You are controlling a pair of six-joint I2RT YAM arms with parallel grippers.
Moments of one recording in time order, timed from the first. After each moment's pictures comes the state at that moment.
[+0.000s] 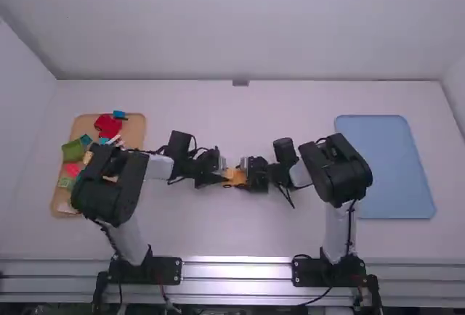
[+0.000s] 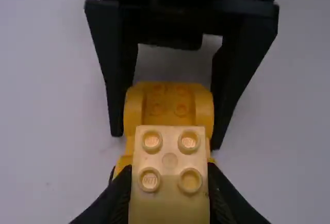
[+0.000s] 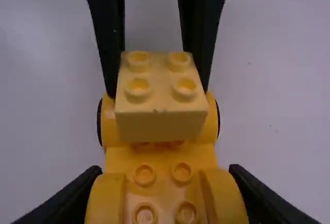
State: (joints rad) left arm -0.21 1.84 0.71 0.05 0.92 1.02; right arm 0.36 2.11 0.68 0.55 -0.98 -0.89
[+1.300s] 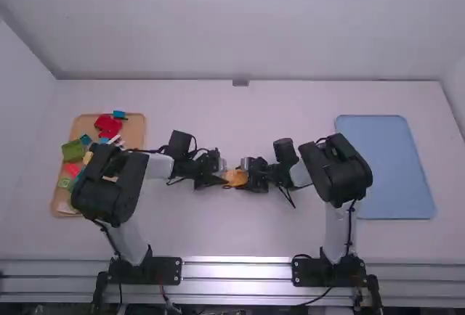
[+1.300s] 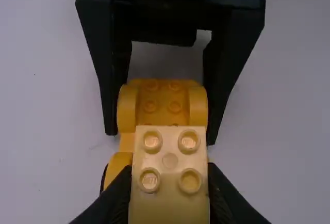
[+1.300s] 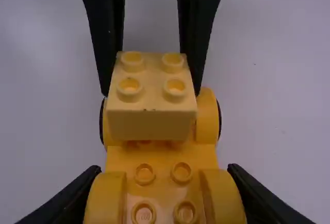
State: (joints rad) left arm -0.21 1.84 0.72 -0.01 0.91 1.07; right arm 0.37 2.11 0.68 0.53 -0.99 -0.90
